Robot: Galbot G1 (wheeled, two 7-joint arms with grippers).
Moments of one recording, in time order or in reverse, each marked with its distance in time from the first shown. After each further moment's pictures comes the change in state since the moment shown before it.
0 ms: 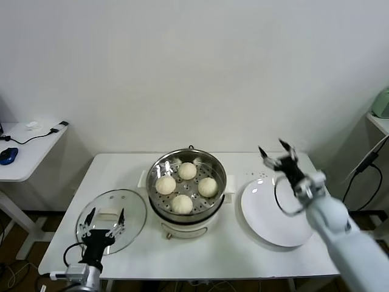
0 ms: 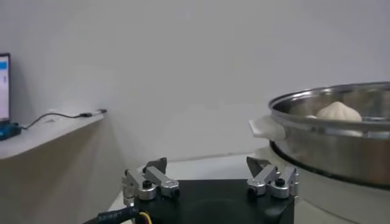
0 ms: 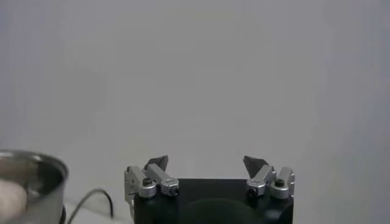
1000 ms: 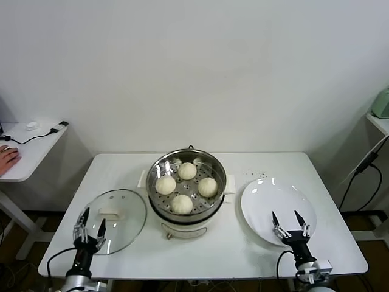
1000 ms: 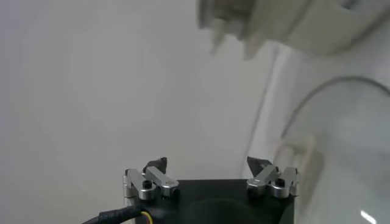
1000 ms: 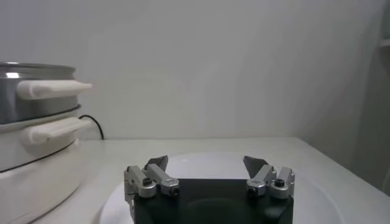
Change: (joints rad) left arm -0.080 0.084 -0.016 0.355 1.116 -0.108 -0.326; right arm -0.410 0.325 0.235 0.022 -0.208 0.149 -0.025
